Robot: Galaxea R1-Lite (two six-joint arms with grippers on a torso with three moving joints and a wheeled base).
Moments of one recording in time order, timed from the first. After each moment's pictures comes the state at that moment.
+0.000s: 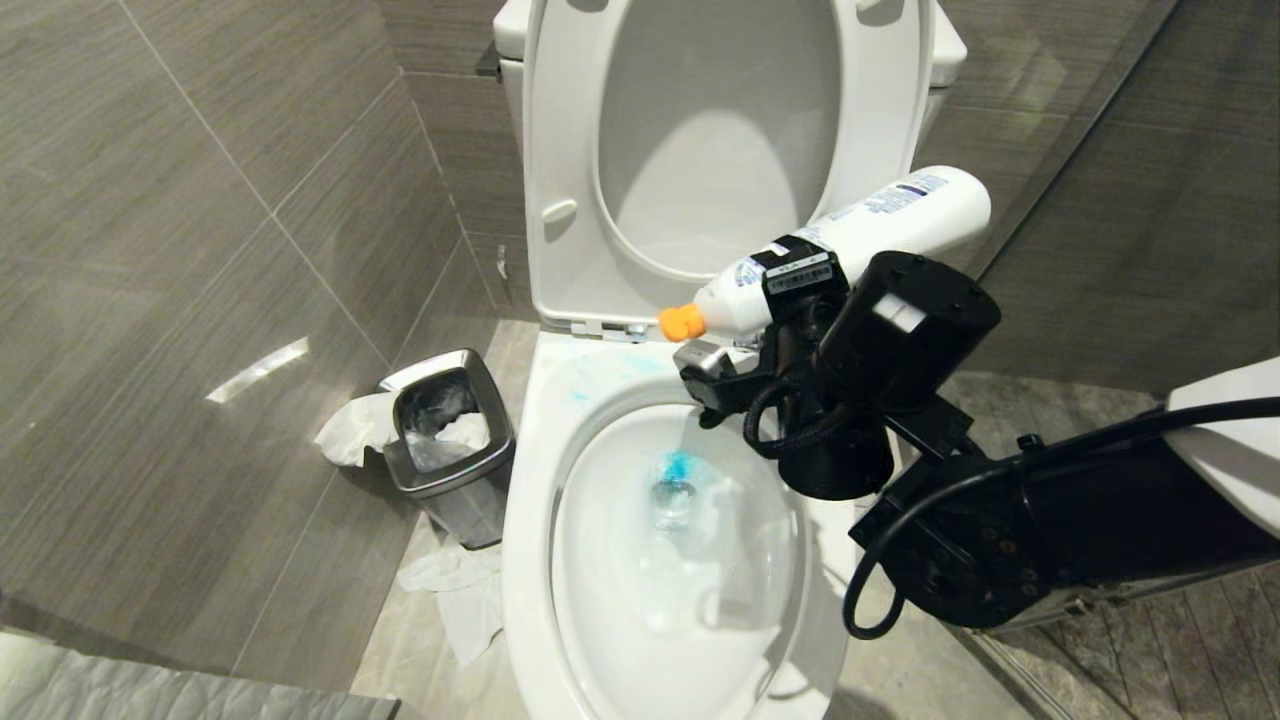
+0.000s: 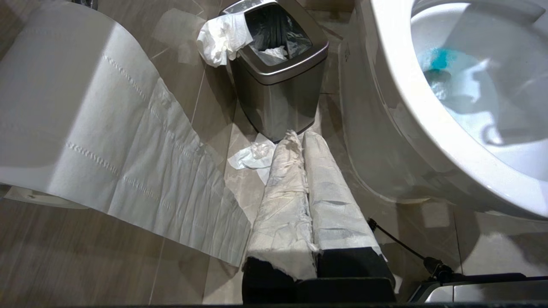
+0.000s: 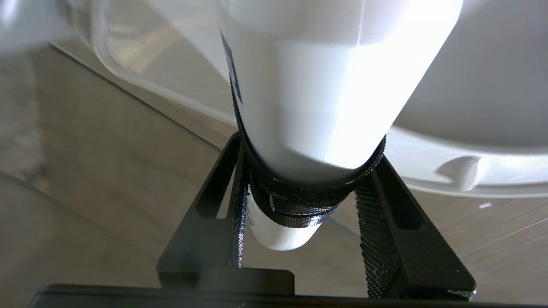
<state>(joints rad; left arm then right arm) 0.00 0.00 0.00 0.01 -0.03 0.03 0.78 2.01 -1.18 -1.19 -0.94 -2.19</state>
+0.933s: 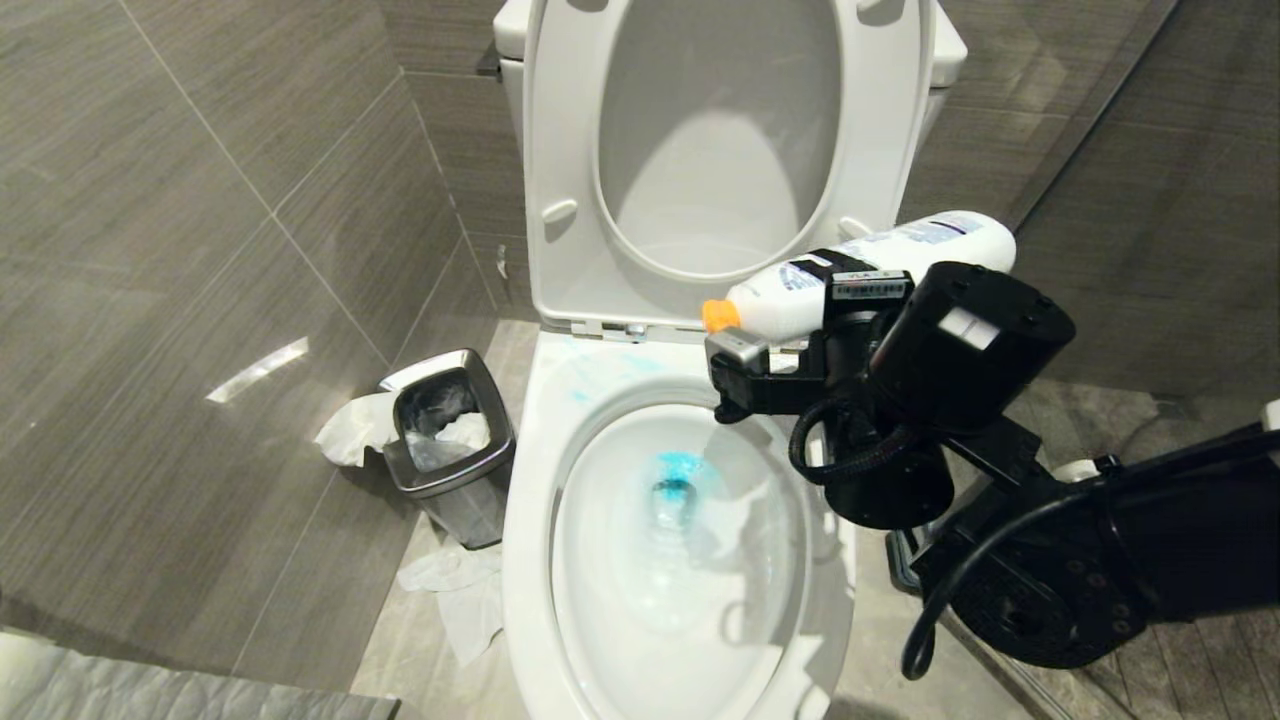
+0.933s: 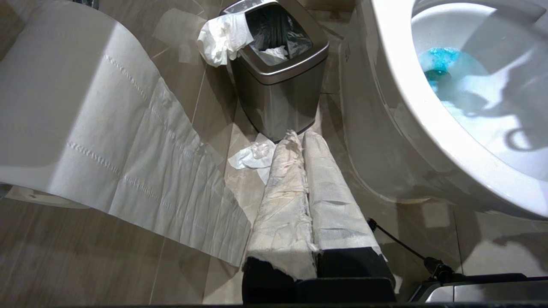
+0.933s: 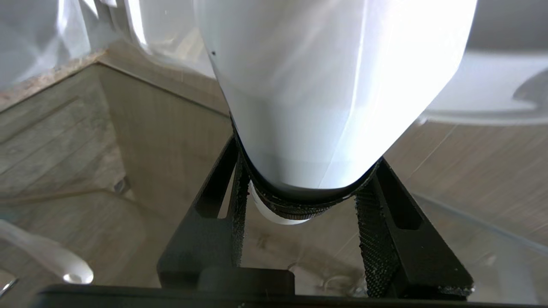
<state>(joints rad) 0.00 0.00 0.00 0.01 -0.03 0.03 0.78 1.92 -1.04 -1.20 -0.99 -1.91</state>
